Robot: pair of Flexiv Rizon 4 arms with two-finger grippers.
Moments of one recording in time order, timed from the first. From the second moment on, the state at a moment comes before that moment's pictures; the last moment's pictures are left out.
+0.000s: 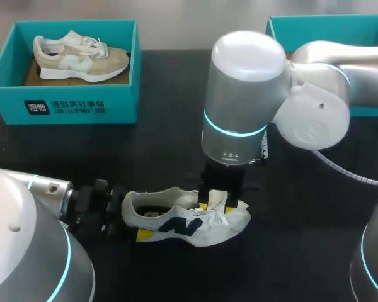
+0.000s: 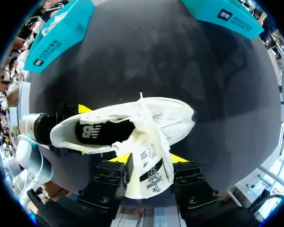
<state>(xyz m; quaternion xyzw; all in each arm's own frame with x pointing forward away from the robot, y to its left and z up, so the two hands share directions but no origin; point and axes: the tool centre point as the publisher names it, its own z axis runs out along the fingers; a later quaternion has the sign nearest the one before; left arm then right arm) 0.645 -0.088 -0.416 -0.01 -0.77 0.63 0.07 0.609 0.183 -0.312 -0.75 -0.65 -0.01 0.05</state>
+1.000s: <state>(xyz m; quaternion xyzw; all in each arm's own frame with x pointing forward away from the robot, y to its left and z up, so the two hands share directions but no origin) 0.645 -0.089 -0.416 -0.01 -0.77 0.63 0.07 0.628 0.149 -0.333 -0.73 -0.68 -0.02 0.01</state>
